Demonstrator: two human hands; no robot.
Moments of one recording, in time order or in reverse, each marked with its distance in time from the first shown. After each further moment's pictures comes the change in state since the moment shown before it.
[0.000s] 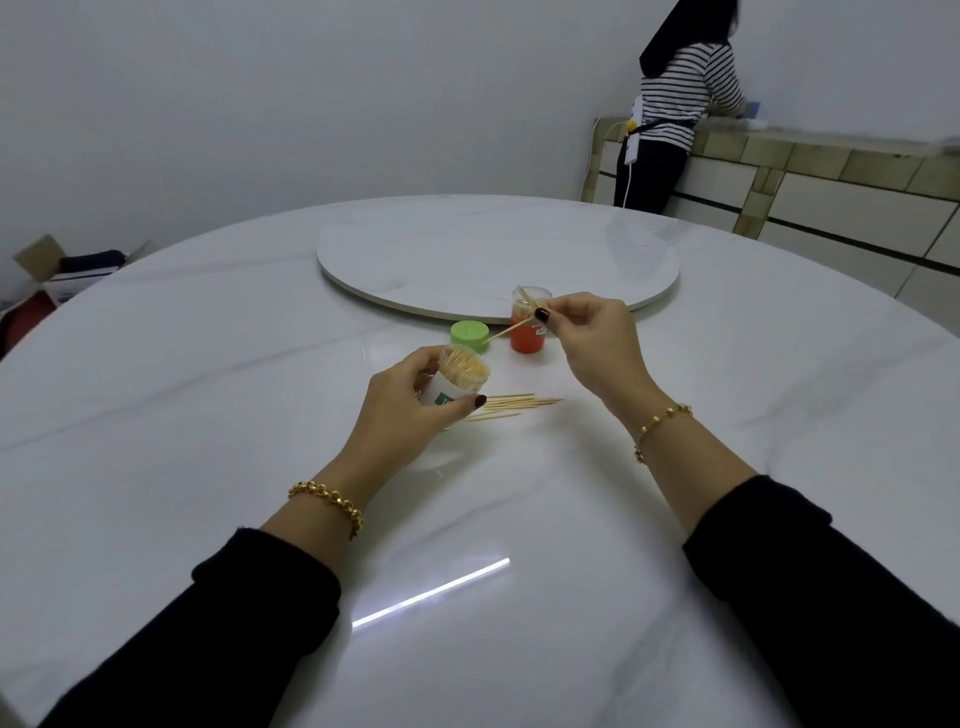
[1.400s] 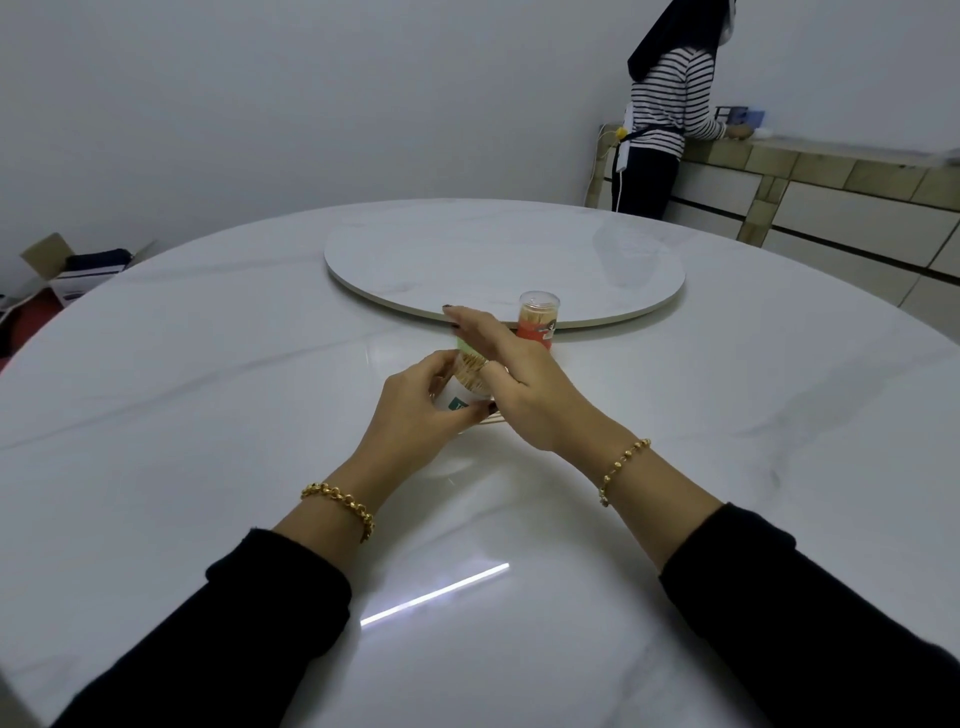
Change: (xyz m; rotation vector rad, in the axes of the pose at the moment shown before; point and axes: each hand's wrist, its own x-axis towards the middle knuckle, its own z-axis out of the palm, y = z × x) left_hand -0.001 0.003 0.002 0.018 -0.019 0.060; right_hand -0.048 -0.030 0.037 0.009 -0.549 -0.235
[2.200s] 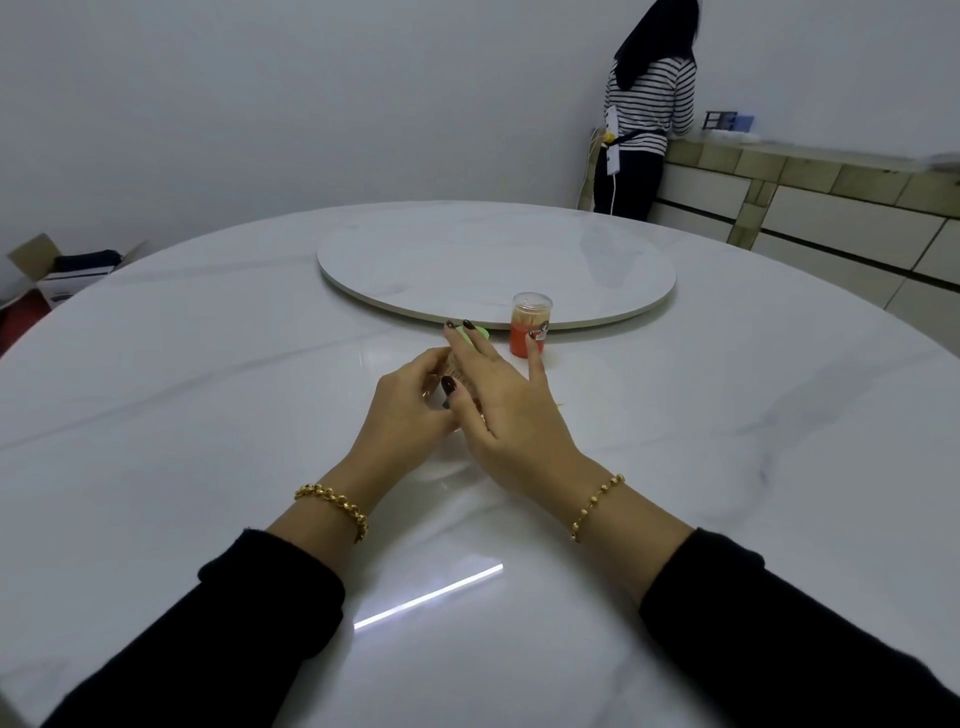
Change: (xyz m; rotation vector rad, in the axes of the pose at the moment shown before) left_hand -0.003 0.006 0.000 0.004 0.020 0.042; right_hand -0.018 0.010 0.026 -0.538 0.185 -0.103
